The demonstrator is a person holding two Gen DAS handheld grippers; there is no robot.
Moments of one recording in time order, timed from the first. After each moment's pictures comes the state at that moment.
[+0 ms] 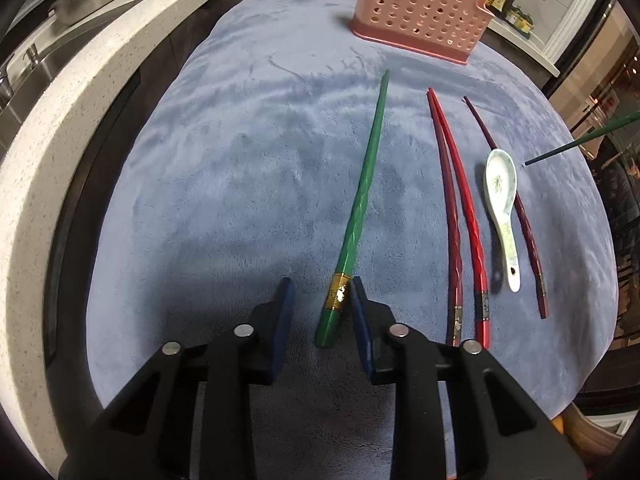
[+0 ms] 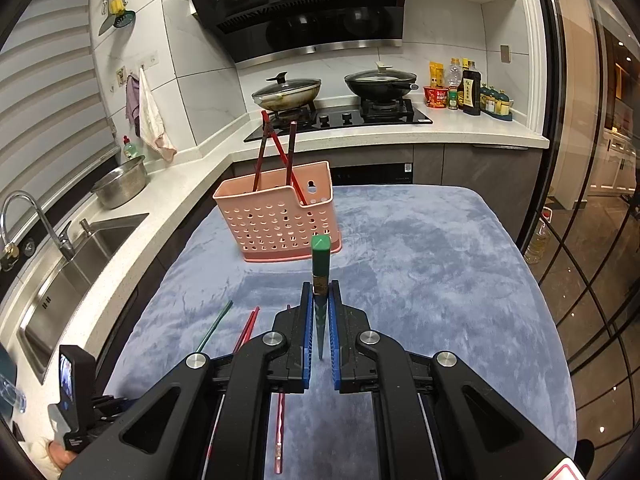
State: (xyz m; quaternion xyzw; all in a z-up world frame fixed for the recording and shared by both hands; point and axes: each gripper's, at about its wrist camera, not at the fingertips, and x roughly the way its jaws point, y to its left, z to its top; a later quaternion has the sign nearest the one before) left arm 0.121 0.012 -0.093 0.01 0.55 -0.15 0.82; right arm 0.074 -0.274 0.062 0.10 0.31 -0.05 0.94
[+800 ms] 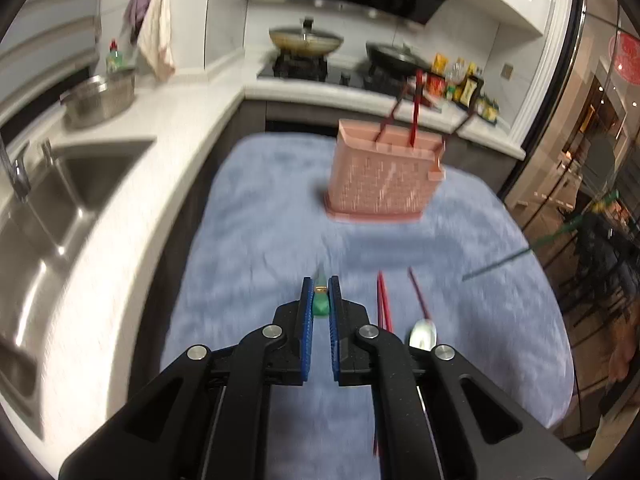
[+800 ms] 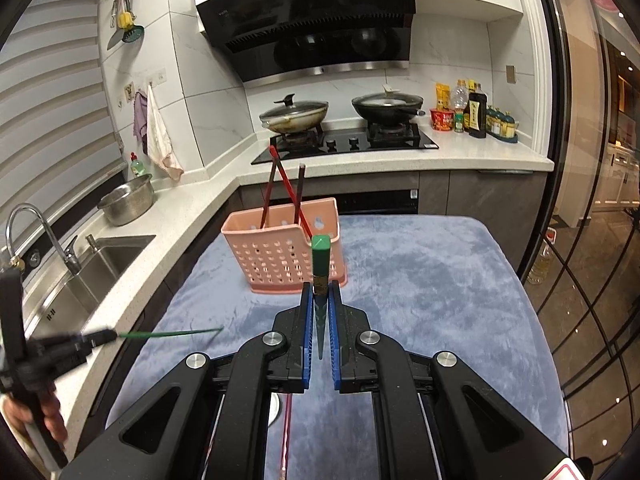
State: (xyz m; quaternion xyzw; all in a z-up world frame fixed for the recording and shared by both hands) left arm 0.160 0.014 0.065 -0.02 0.38 -0.17 0.91; right arm 0.088 -0.280 0.094 0.09 0.28 -0.04 0.96
